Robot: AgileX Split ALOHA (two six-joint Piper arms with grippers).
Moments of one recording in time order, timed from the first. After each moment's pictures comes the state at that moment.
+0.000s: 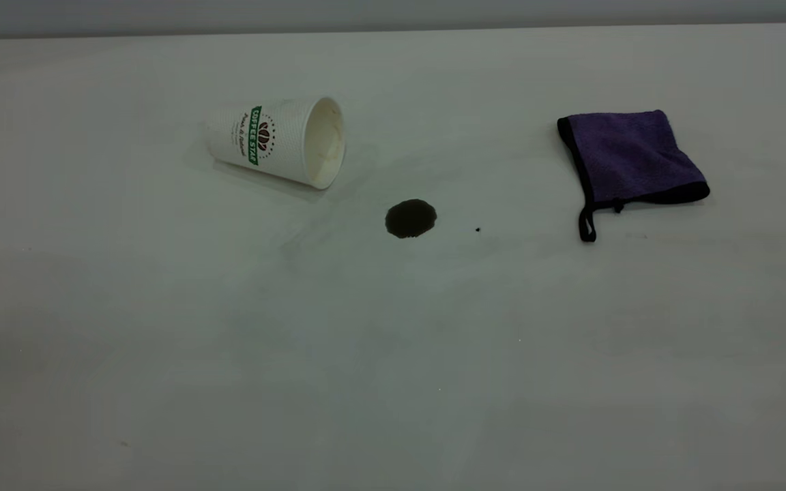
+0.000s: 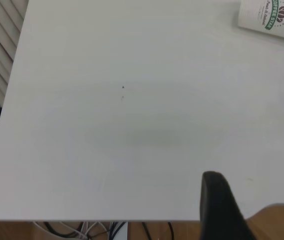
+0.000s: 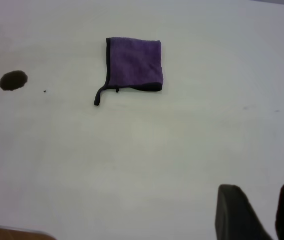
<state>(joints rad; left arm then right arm) 0.04 -0.02 -0.49 0.03 1.13 0.04 0.00 -0.02 -0.47 0.06 1.14 -0.10</state>
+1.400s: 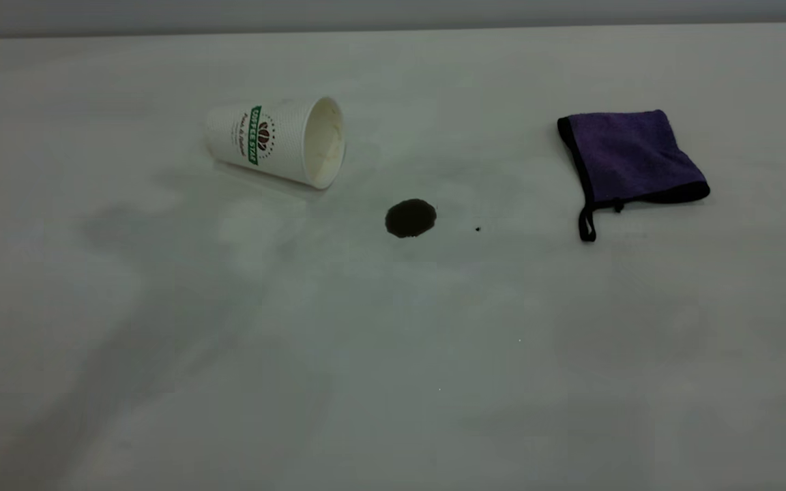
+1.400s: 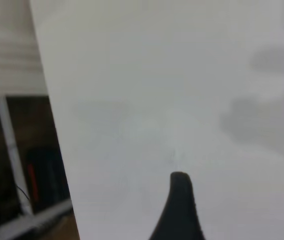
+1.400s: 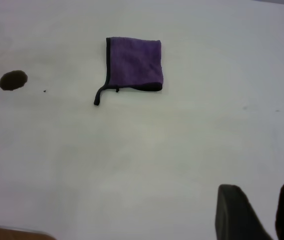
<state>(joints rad) -0.51 1.84 -1.34 0.70 0.94 -0.52 0.00 -0.02 -0.47 0.06 1.14 -0.10</state>
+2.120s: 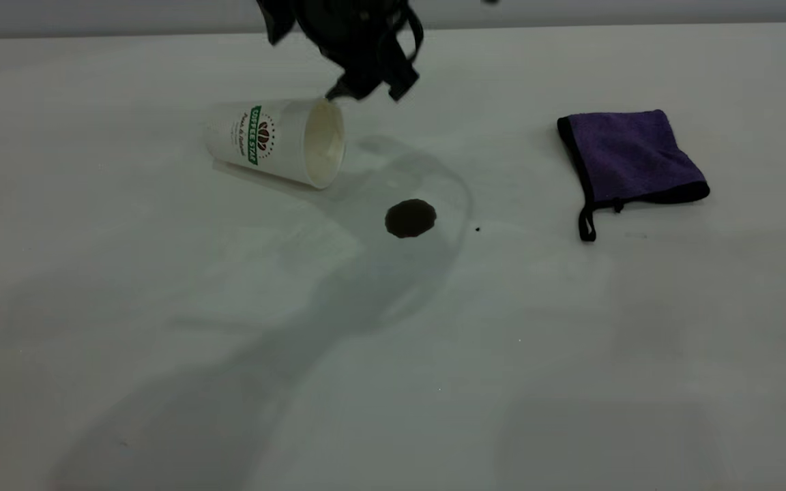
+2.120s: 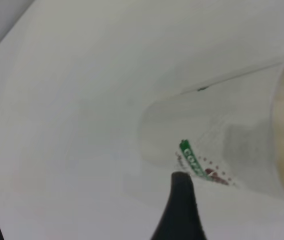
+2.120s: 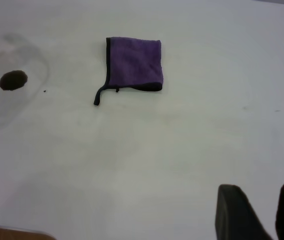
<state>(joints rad) -0.72 2.48 -1.86 0.82 0.95 -0.59 0.00 -0.02 -0.47 0.06 1.14 -0.10</state>
